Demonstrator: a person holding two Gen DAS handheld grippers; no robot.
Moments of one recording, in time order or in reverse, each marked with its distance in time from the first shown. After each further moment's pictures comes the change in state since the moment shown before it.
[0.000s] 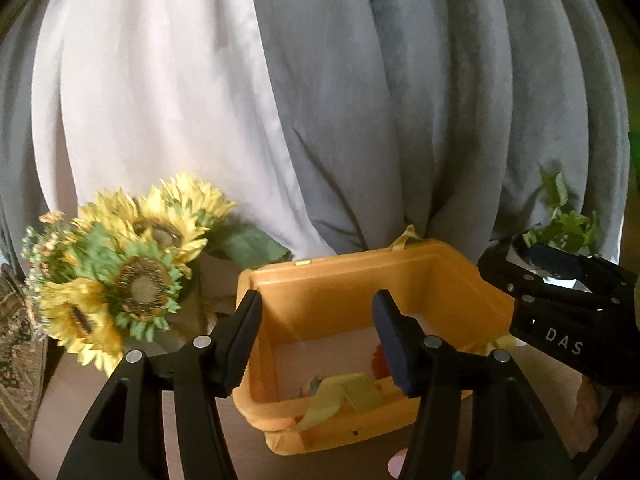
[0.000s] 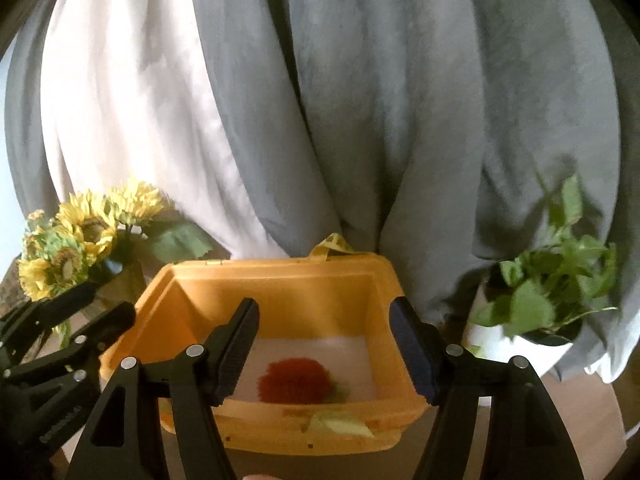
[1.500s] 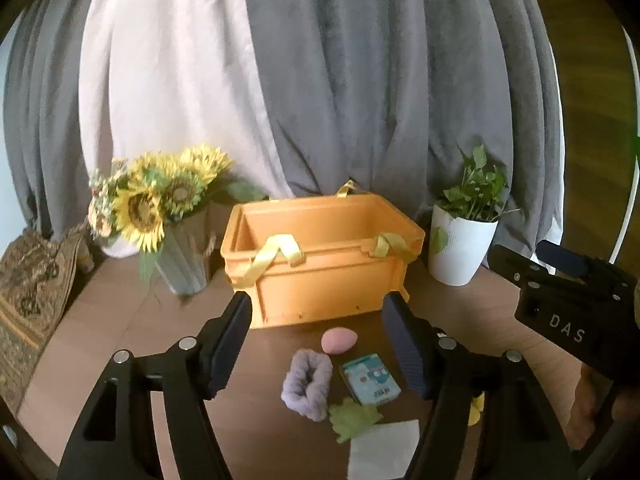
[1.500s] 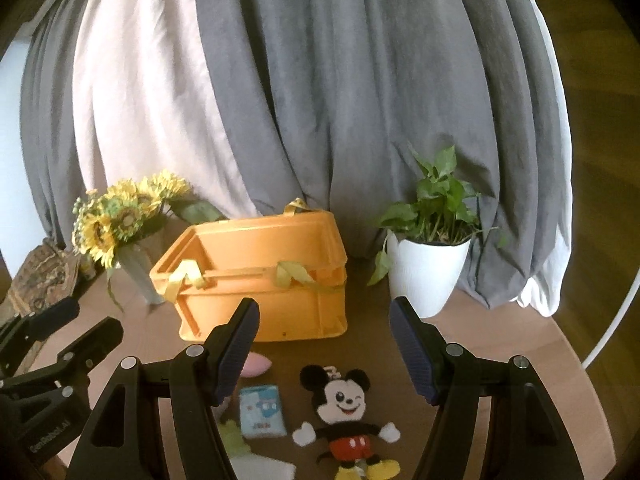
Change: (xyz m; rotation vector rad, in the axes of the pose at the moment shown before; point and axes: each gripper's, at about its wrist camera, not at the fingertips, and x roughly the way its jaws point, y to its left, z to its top) left arm -0.161 -0.062 -0.086 -0.045 0.037 0.001; right arm -0.173 -0.036 -0.092 0.035 -0.055 -0.046
